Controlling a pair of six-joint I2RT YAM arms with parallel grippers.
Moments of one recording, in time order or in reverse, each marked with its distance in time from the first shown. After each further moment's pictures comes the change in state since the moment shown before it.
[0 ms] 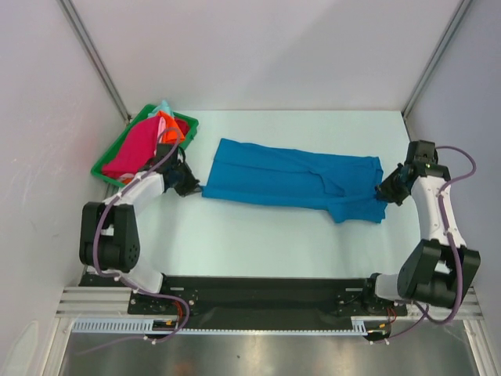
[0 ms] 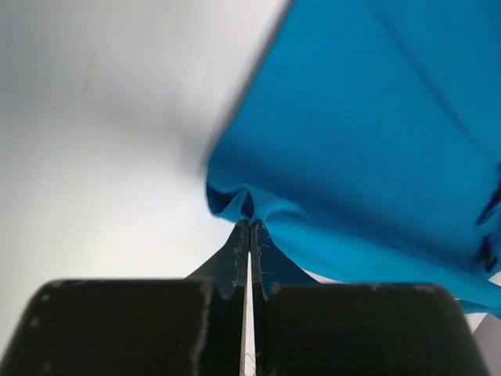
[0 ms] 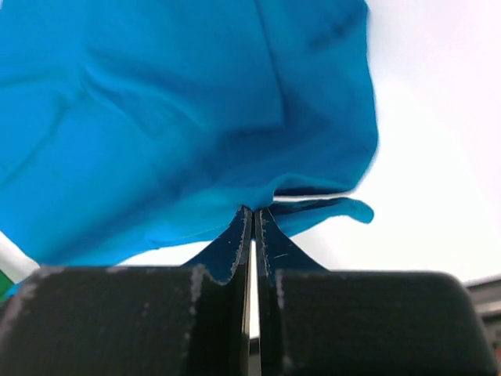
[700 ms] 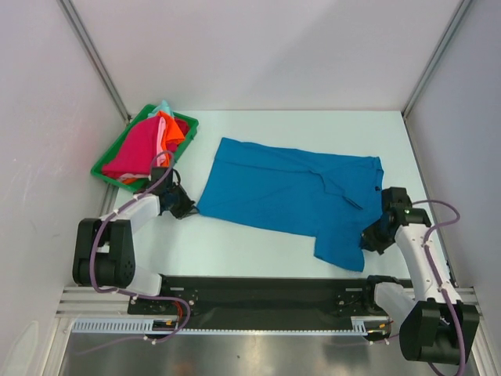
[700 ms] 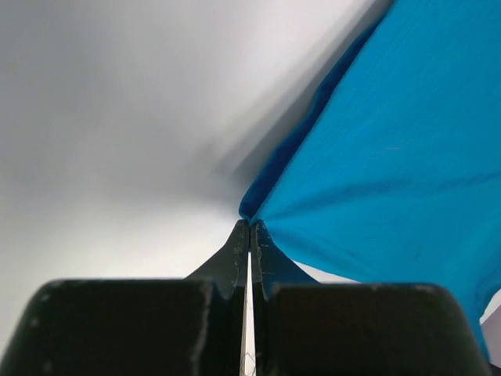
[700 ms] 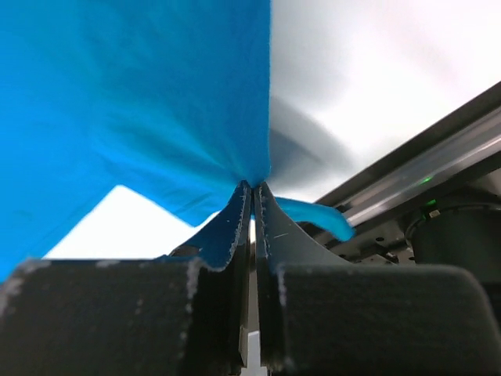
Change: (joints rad) left arm 0.043 -0.114 -0.246 0.085 0.010 -0.051; right arm 0.183 -0.354 -0.432 -0.151 0.111 0.324
